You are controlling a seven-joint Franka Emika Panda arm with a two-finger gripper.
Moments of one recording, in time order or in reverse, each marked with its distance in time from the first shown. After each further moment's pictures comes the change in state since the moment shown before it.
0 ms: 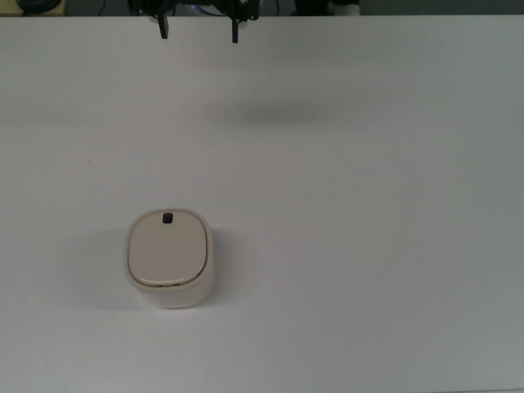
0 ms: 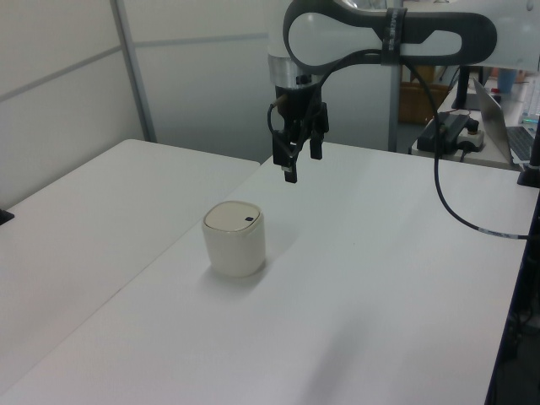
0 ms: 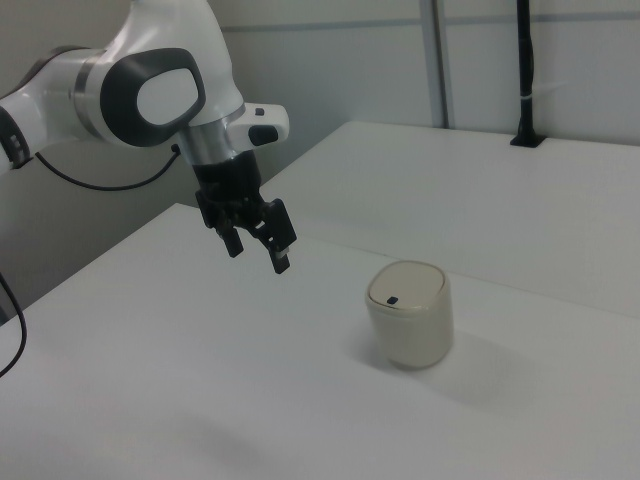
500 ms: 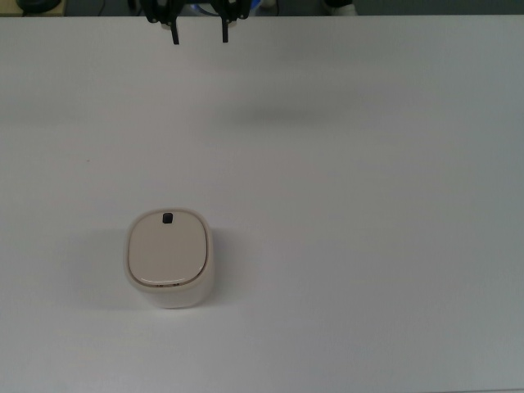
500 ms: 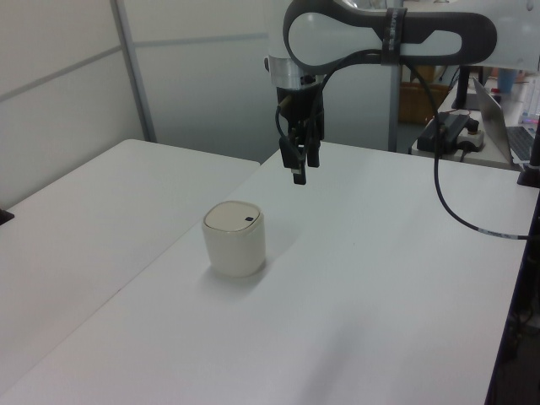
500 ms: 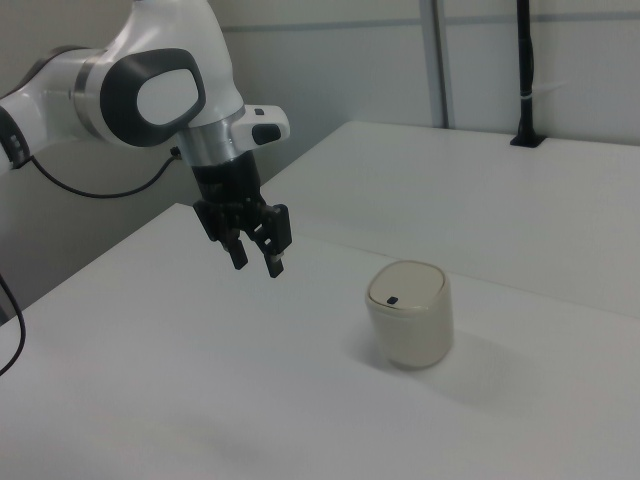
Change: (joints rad) arm 0.000 0.000 0.000 0.000 0.000 -0.017 -0.130
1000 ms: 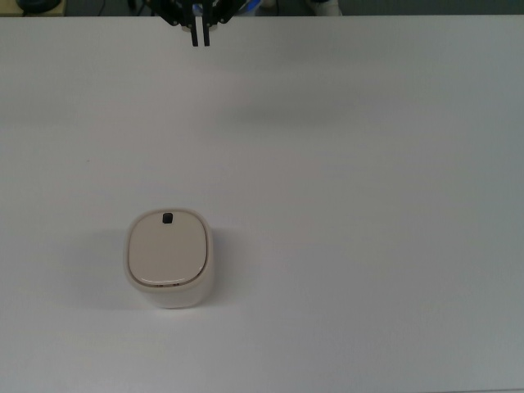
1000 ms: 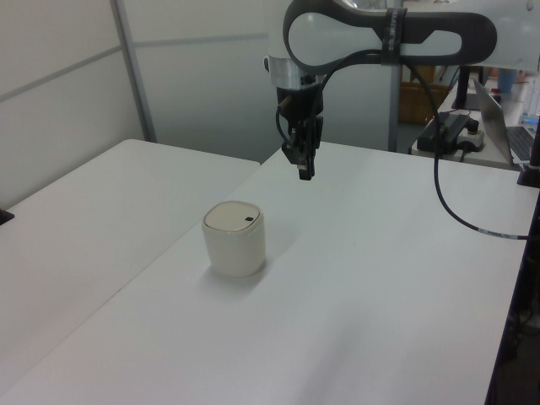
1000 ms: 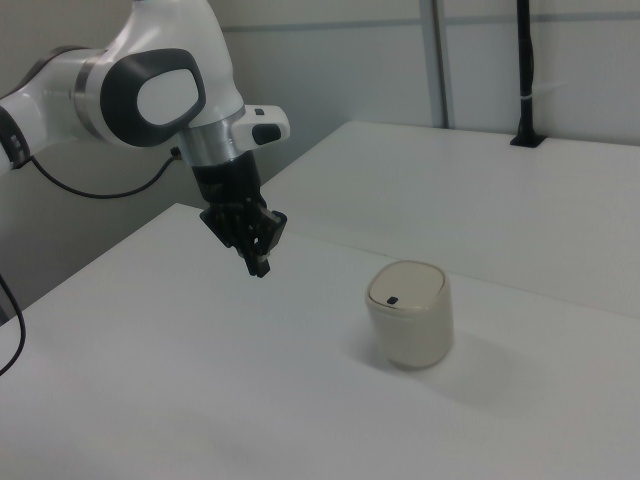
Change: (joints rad) arm 0.000 0.000 0.000 0.000 0.000 0.000 -0.003
